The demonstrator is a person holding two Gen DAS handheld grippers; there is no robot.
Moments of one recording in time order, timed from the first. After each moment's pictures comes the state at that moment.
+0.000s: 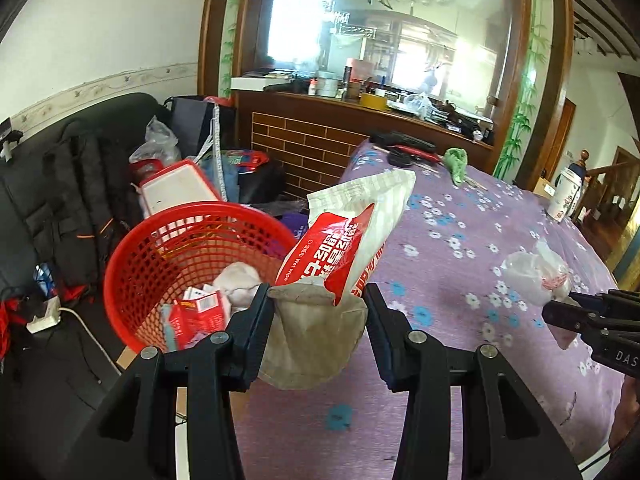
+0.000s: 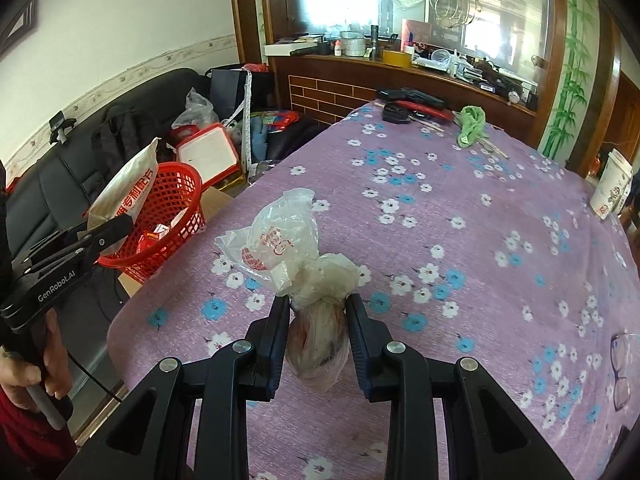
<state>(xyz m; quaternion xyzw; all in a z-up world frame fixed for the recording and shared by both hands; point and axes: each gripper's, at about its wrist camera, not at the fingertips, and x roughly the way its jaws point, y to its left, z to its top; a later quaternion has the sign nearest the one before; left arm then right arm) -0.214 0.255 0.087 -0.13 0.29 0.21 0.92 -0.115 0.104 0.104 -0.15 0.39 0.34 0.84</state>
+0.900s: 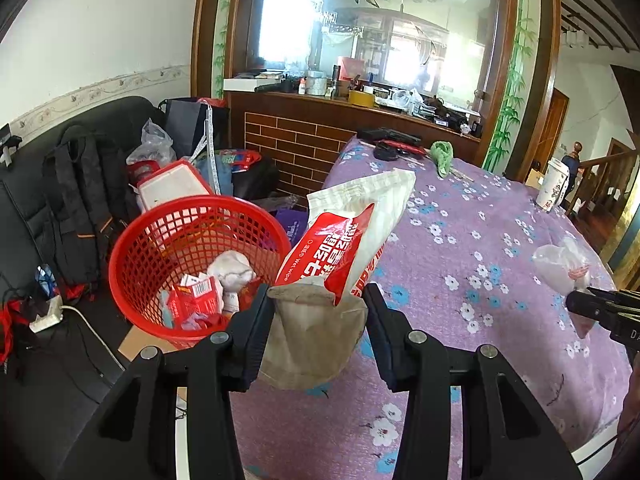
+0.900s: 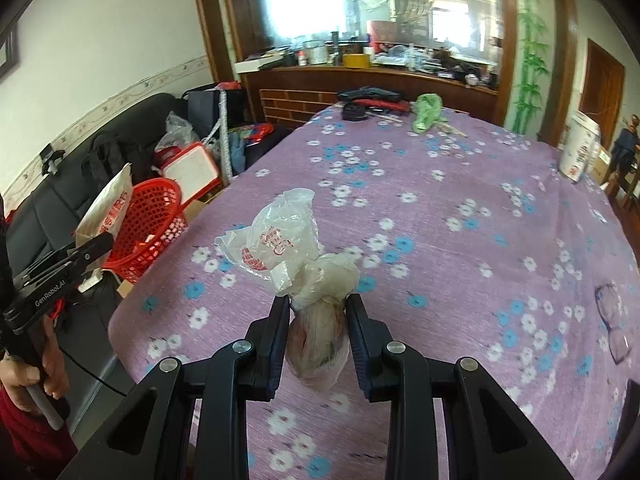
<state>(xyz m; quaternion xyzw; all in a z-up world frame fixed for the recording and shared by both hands) -0.233 0.228 0.097 -0.12 0.30 0.20 0.93 -0.124 0.041 0.117 -0.10 0.39 0.31 0.86</state>
